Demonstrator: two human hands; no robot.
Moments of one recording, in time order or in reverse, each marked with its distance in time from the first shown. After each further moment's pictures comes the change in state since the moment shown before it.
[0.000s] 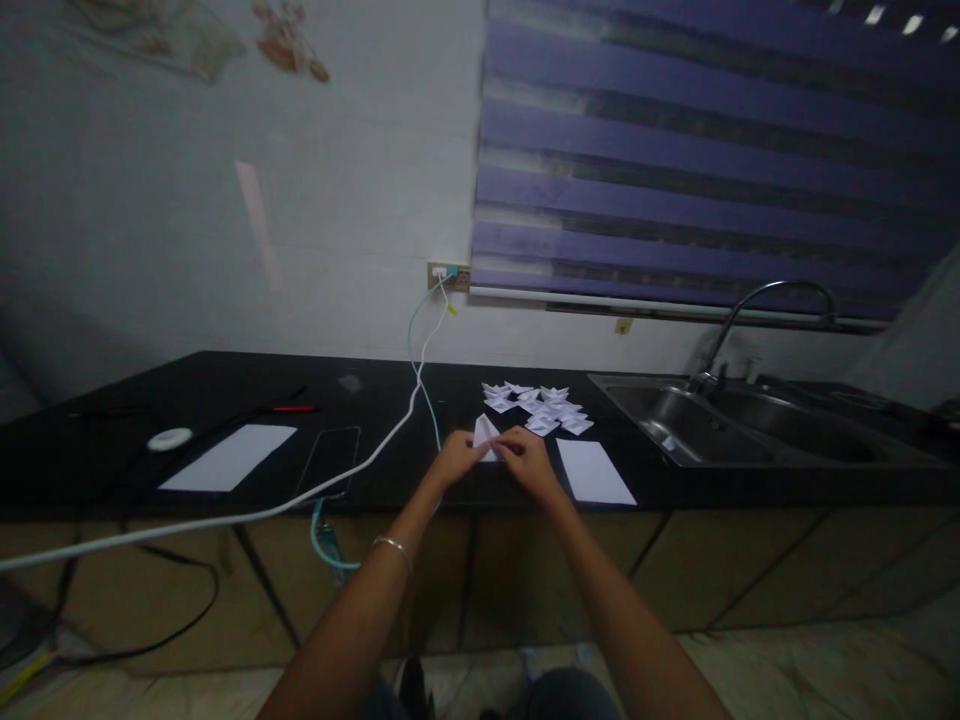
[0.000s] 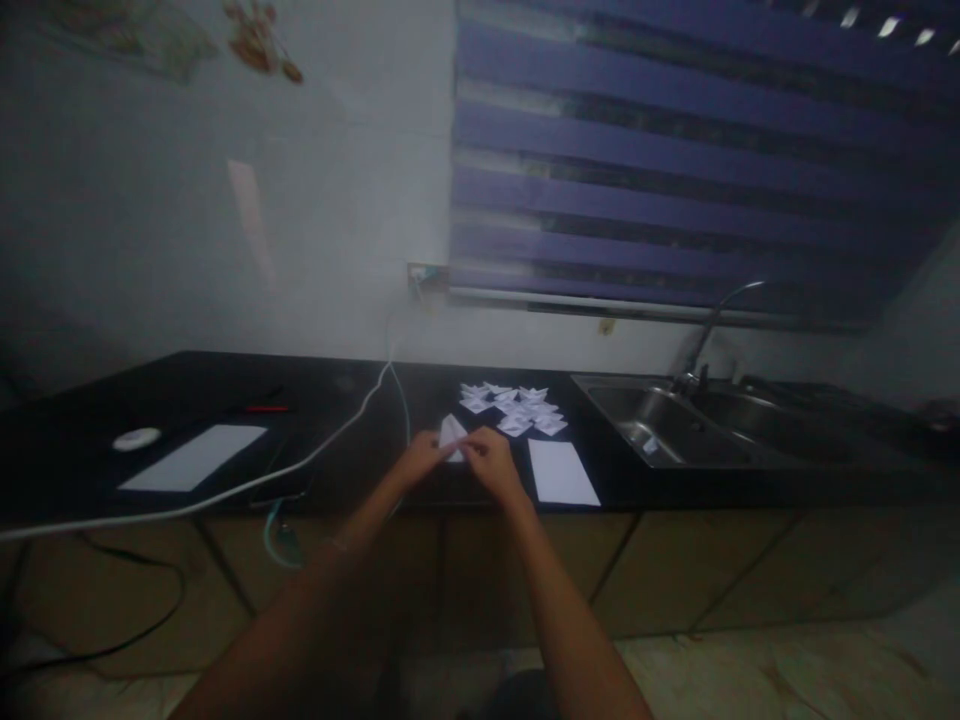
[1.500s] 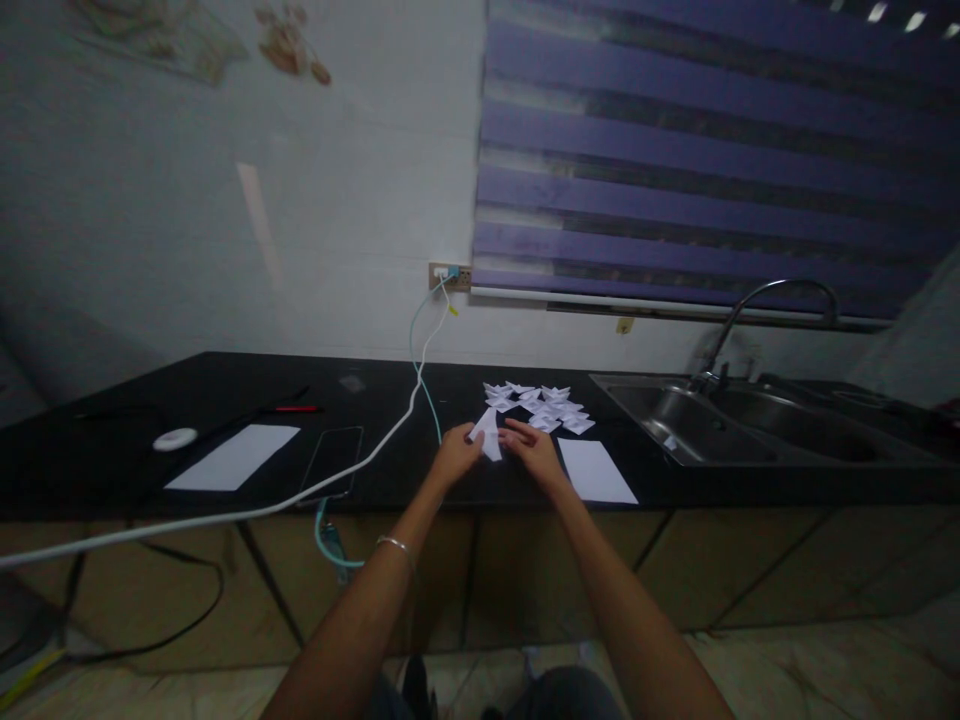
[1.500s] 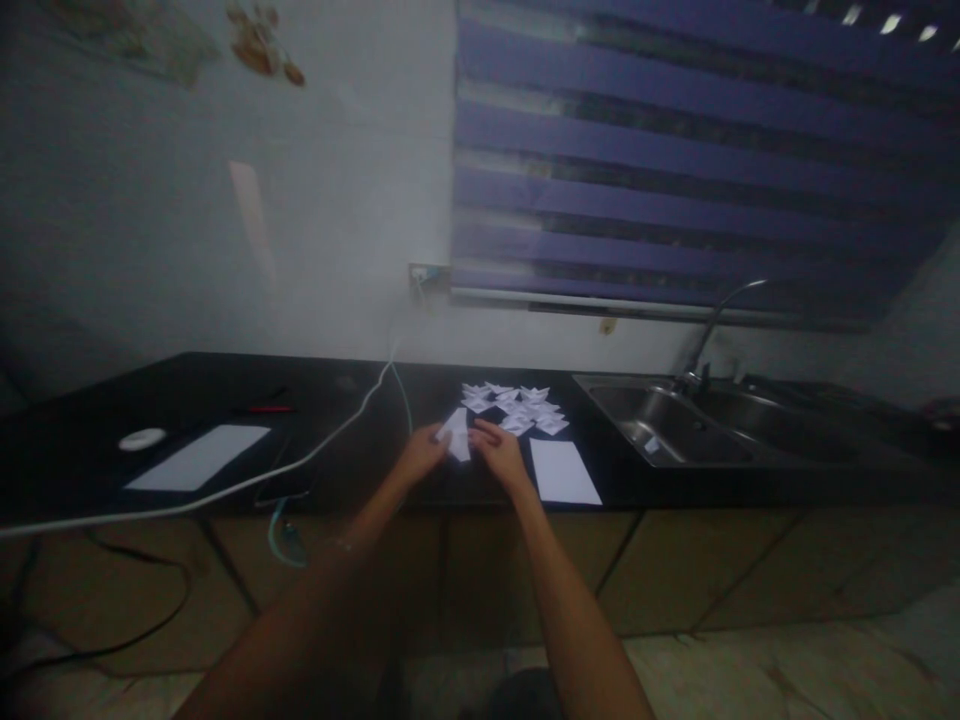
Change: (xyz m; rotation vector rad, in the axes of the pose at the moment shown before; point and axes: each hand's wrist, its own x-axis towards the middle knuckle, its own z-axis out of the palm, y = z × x) left_hand -0.003 0.012 0.001 0.022 0.182 0.008; right_hand 0.003 0.027 0.002 0.666 0.036 0.458
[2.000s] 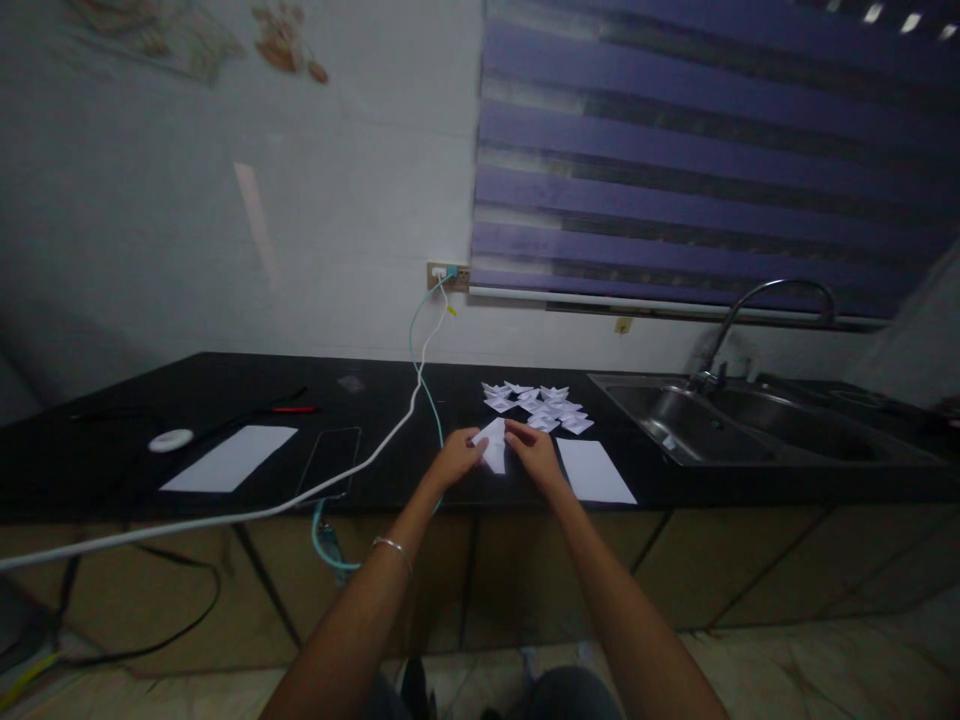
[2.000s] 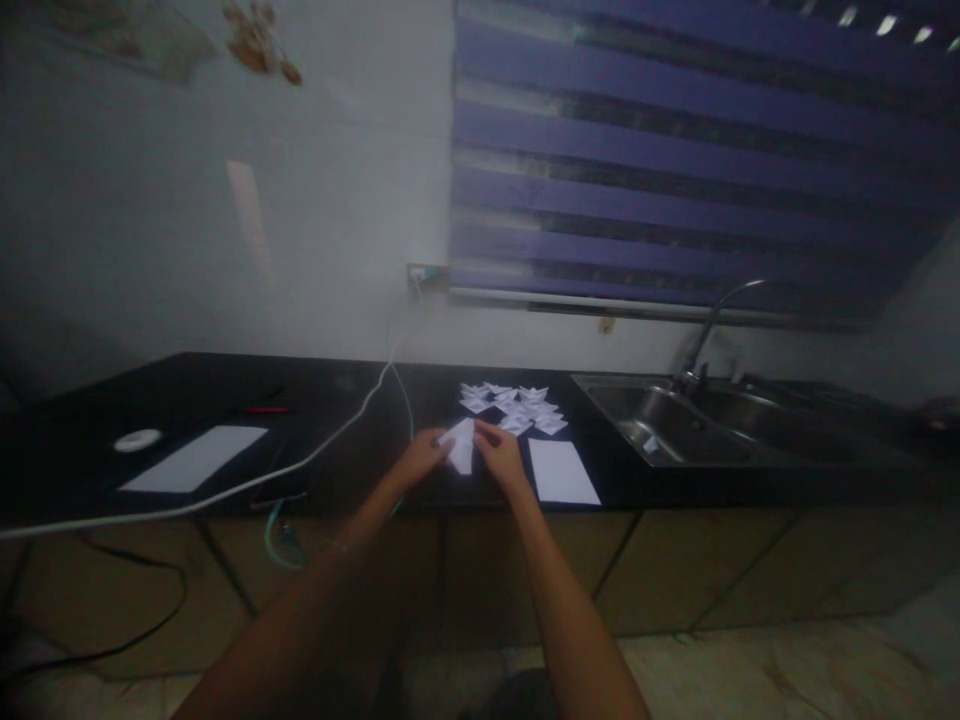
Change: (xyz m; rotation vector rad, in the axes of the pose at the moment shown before) left_hand -0.002 0.000 -0.001 -0.188 -0.201 -0.033; right_hand 0.002 0.003 -0.003 -0.240 0.055 -0.142
